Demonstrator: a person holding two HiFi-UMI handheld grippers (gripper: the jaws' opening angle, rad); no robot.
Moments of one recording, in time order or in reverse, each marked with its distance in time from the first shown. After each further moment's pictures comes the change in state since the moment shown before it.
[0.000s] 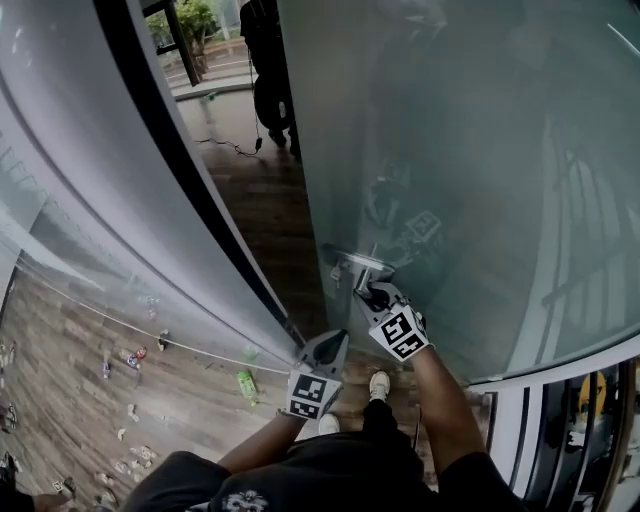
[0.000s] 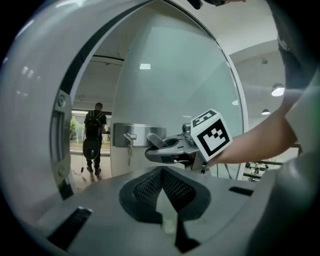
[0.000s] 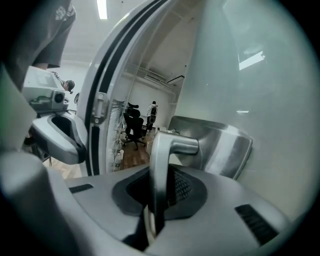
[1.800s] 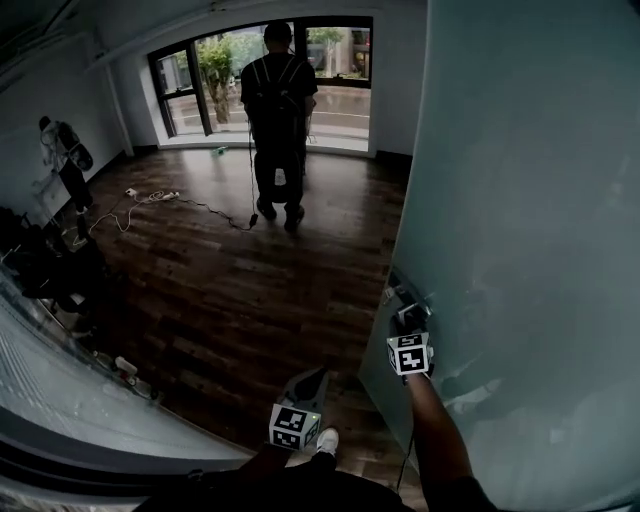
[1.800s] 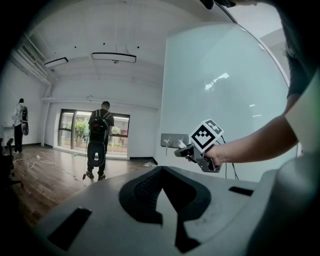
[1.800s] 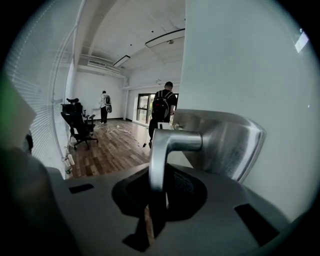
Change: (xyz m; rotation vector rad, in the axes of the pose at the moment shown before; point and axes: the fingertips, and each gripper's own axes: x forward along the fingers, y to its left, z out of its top) left arm 0.389 0.097 0.118 -0.067 -0.019 0.141; right arm 0.091 -0.523 -0.155 0.344 0.212 -0.364
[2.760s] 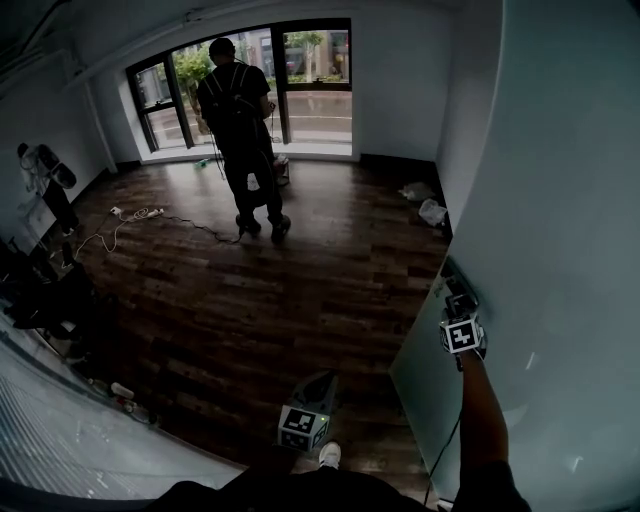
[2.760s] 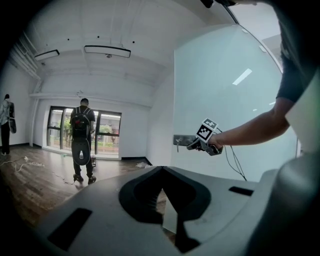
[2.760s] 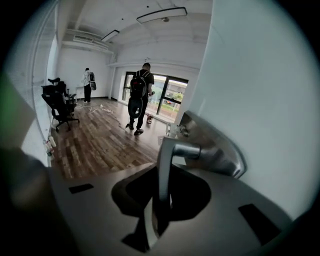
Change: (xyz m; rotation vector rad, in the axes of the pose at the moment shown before) left arm 0.079 0.012 0.033 0.020 0.011 -0.092; right arm 0.019 -0.197 -0.017 -0.061 0.236 -0.184
